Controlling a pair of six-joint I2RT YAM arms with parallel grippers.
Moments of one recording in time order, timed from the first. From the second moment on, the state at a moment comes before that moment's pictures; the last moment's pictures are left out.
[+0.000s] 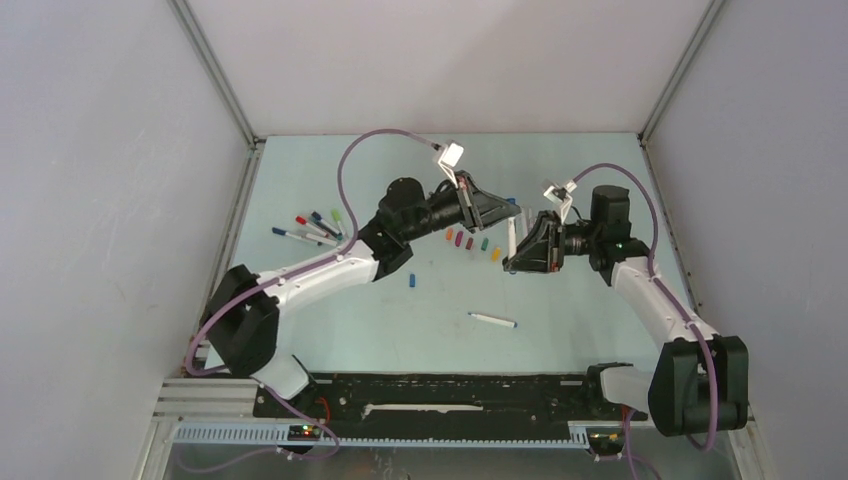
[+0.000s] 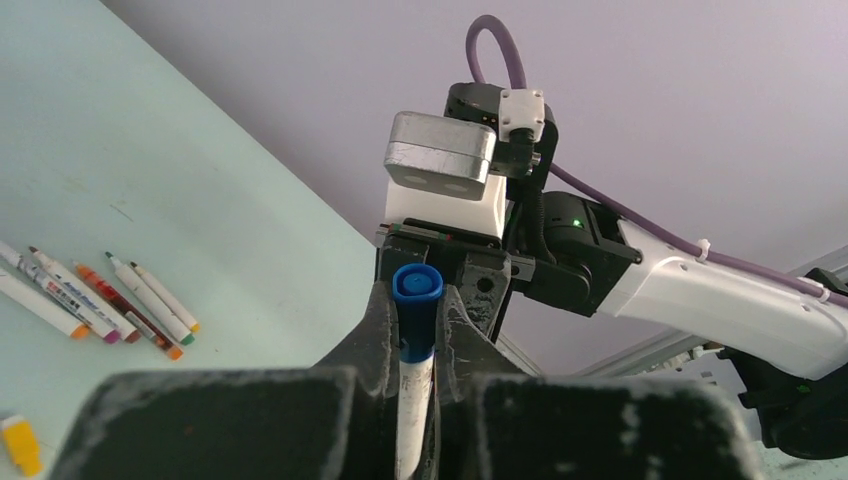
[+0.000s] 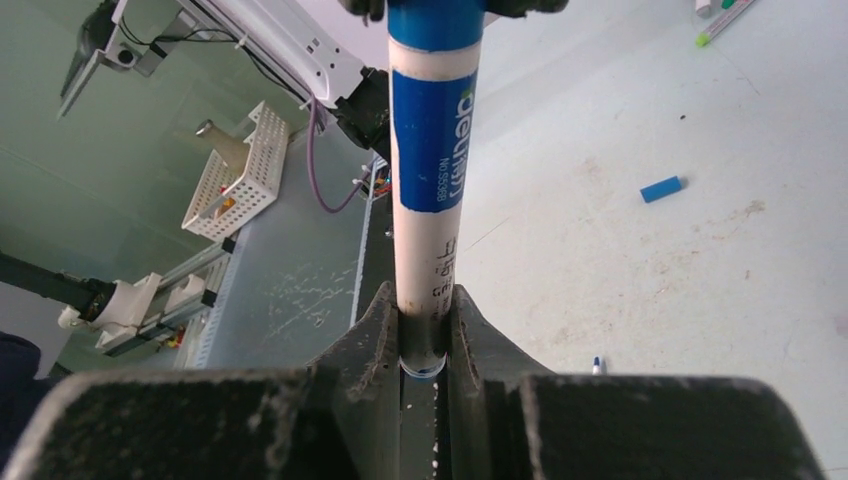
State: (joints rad) left arm -0.82 1.56 1.13 0.58 0.38 -0.79; right arm 0.09 1.21 0.75 -0.09 -1.54 0.09
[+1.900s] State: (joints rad) left arm -0.76 1.54 0.79 -0.12 -0.17 -0.94; right arm 0.47 1.68 0.95 -0.85 -0.35 -0.66
